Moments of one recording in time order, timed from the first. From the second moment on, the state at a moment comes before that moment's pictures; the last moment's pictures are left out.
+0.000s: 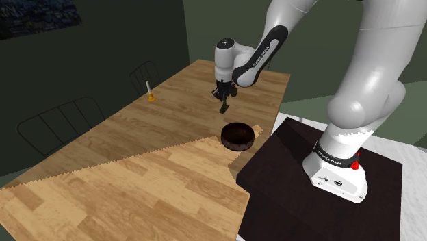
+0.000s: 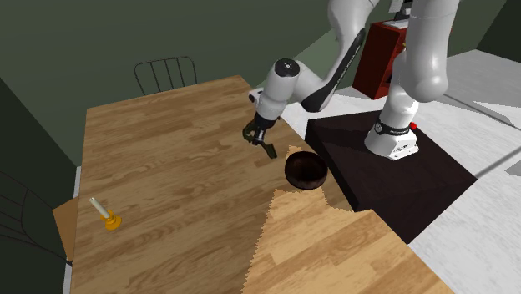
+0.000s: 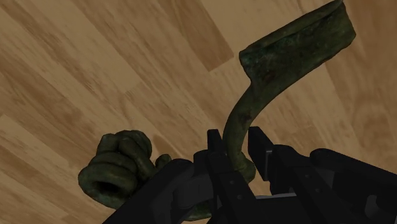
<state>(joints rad) -0.34 0.23 0.29 -2.33 -0.75 2.69 0.90</state>
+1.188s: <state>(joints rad) -0.21 -0.24 0.42 -2.78 -0.47 2.69 0.92</state>
